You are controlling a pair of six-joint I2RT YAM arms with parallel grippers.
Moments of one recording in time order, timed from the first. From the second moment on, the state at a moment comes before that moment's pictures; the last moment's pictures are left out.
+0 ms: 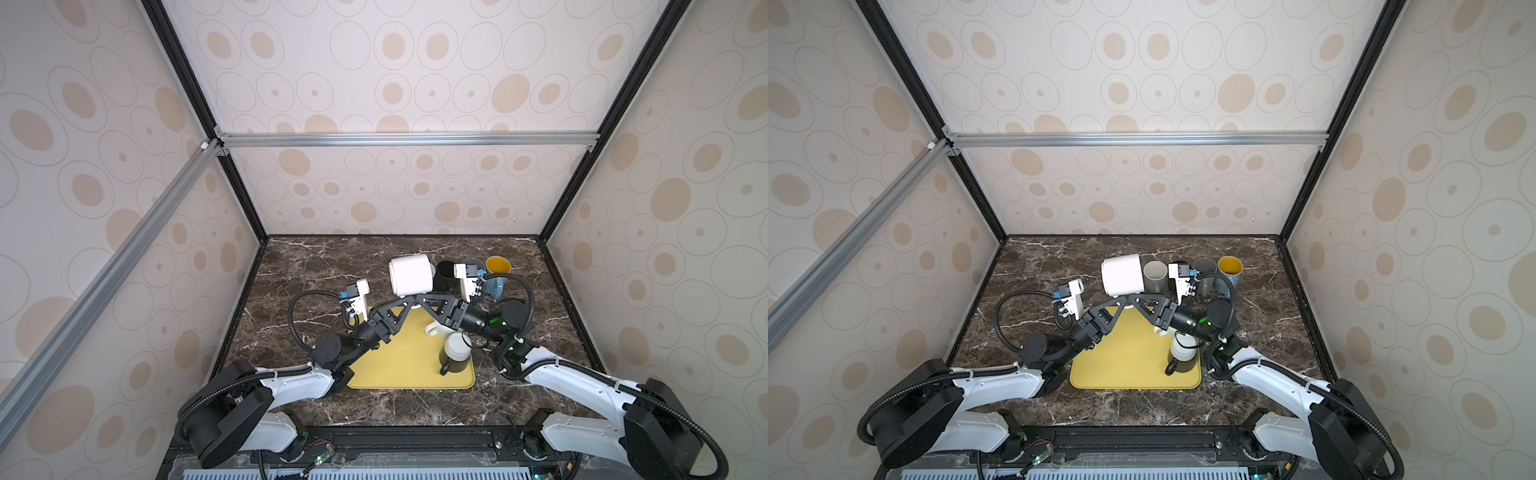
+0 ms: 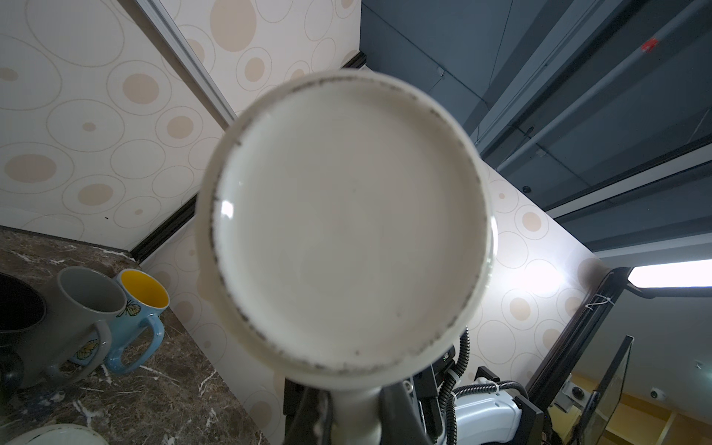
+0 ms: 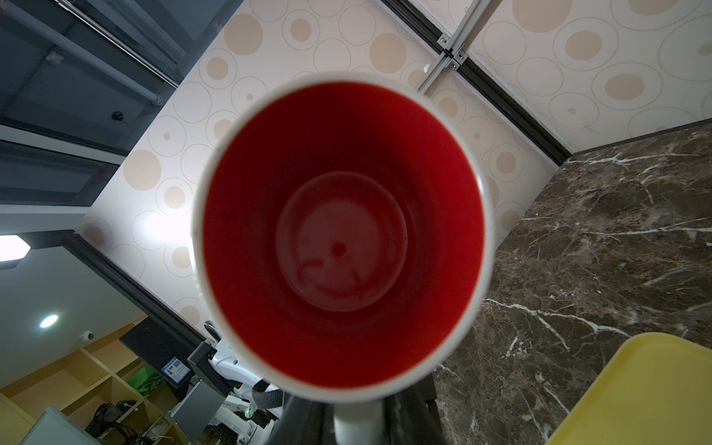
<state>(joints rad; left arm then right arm) -0.80 1.34 0.42 1.45 0.22 -1.04 0.66 1.17 0.59 0.89 -0.57 1.06</state>
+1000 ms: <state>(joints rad) -0.80 1.32 0.43 1.42 0.23 -1.02 0.66 1.16 0.59 0.82 -0.53 1.05</state>
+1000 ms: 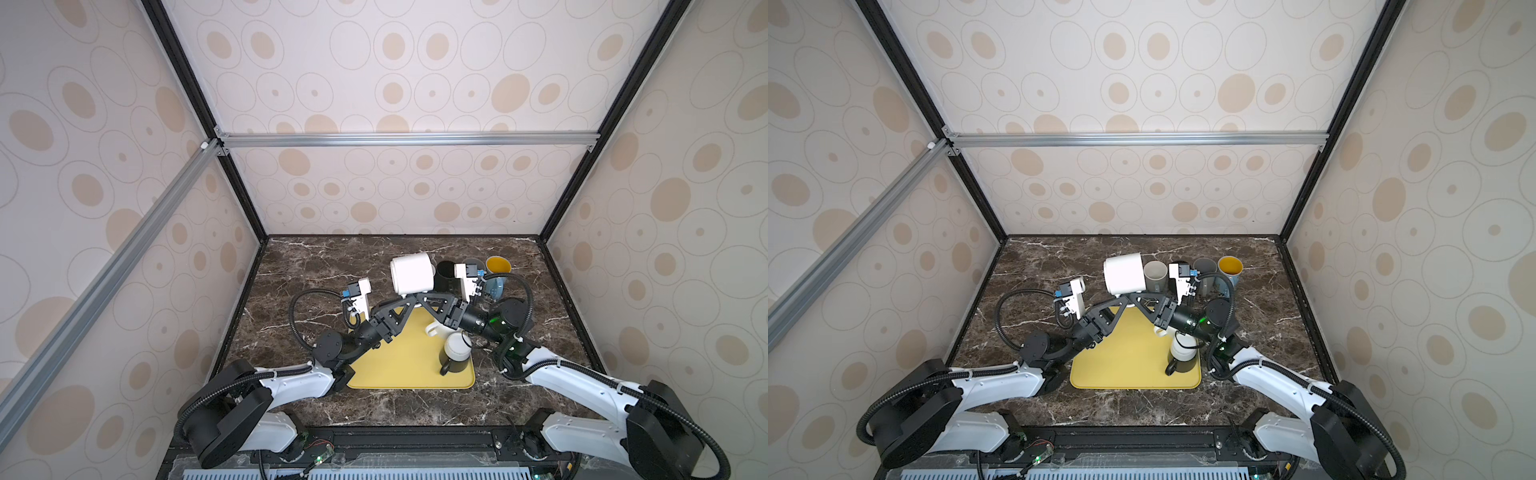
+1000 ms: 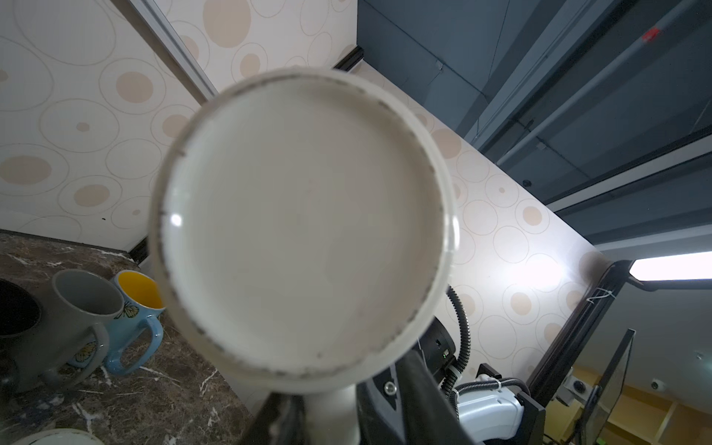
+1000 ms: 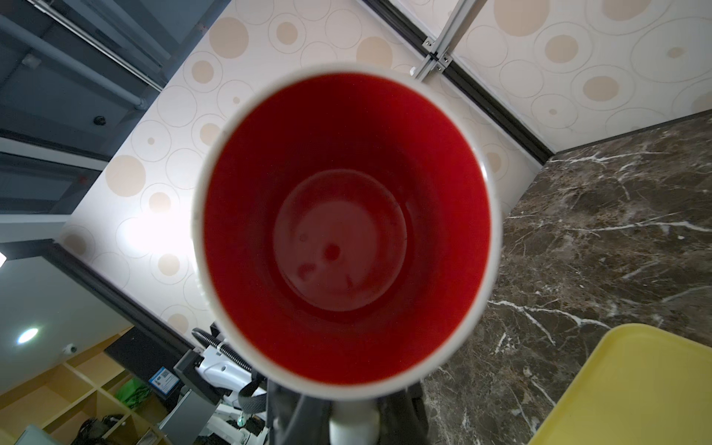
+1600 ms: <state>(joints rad) -0.81 0.94 0.43 0.67 -0.11 -0.81 0.66 1.14 0.71 0.49 -0.44 0.92</state>
